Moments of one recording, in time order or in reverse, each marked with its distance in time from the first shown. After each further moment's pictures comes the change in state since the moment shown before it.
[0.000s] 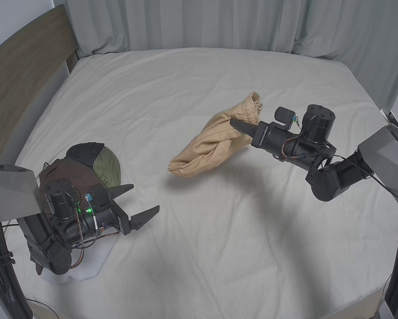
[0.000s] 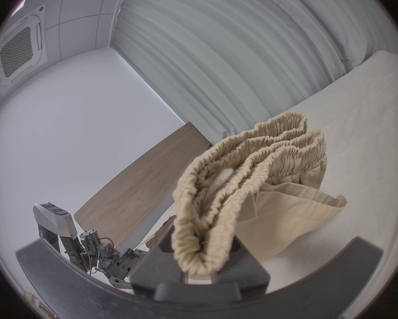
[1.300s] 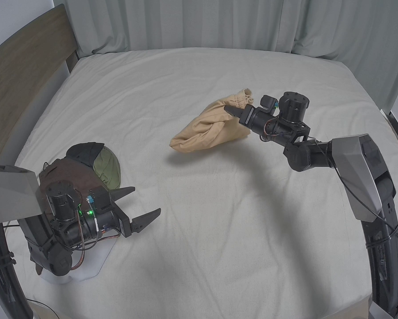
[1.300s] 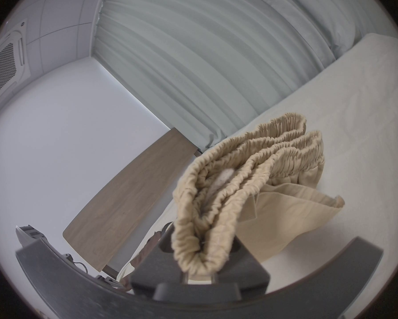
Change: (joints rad) left arm -0.007 0.005 0.009 0.000 -0.003 0.000; right arm -0.058 0.353 -0.748 0.399 -0.002 0.087
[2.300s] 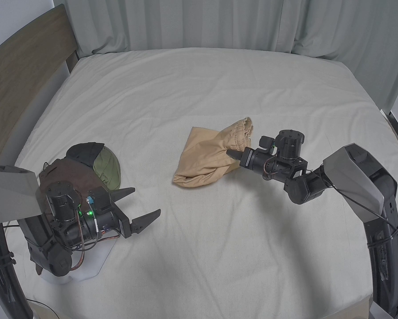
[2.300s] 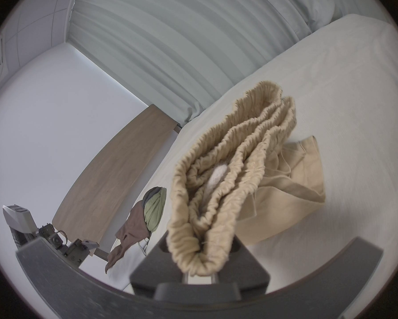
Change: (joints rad) left arm 0.000 0.000 0.005 0.000 -0.002 0.000; right arm 0.004 -0.014 0.419 -0.166 -0.033 -0.050
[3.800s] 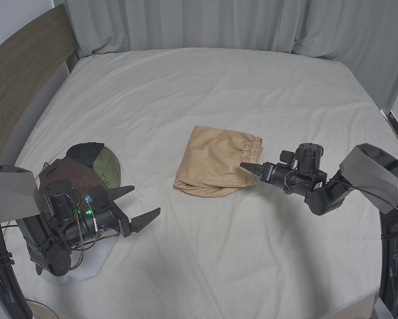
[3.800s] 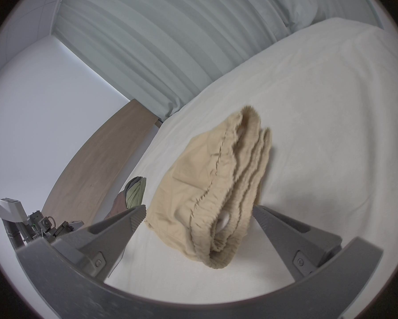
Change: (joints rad) left arm -0.001 -0.015 0.002 0.000 0.000 0.009; right arm -0.077 -0.110 0.337 -0.108 -0.036 -0.062
